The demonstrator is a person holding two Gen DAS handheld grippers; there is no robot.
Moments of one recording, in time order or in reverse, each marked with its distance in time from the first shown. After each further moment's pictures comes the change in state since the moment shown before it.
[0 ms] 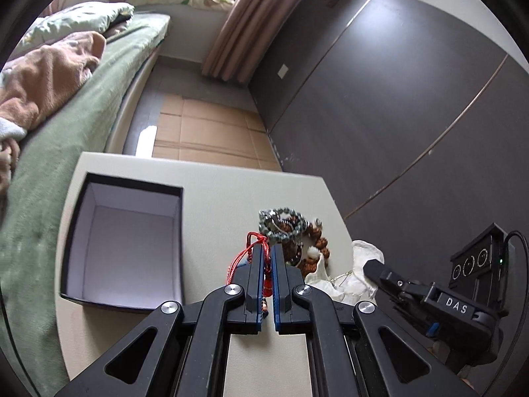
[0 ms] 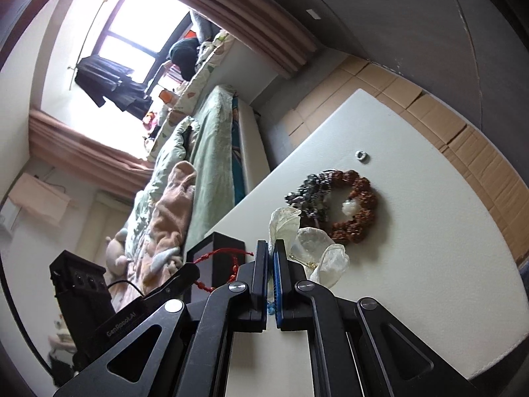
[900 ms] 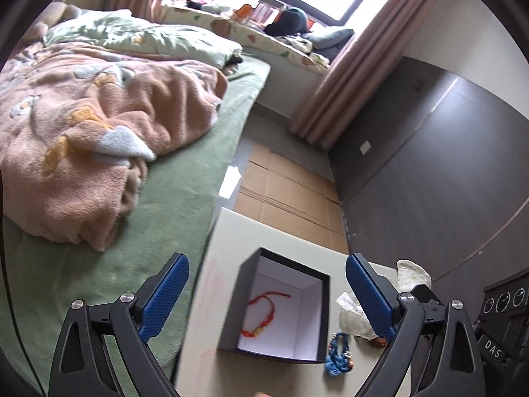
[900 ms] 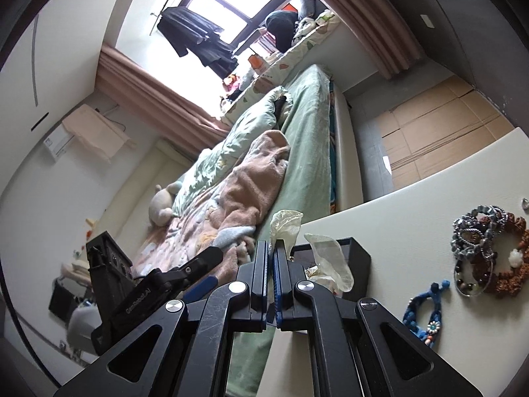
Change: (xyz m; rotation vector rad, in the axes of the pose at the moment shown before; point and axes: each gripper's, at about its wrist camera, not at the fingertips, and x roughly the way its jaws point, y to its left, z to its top) left arm -0.078 0.109 0.026 -0.260 -0.251 0.262; right arm 0.076 0.124 -0.013 -0.281 0.090 0.255
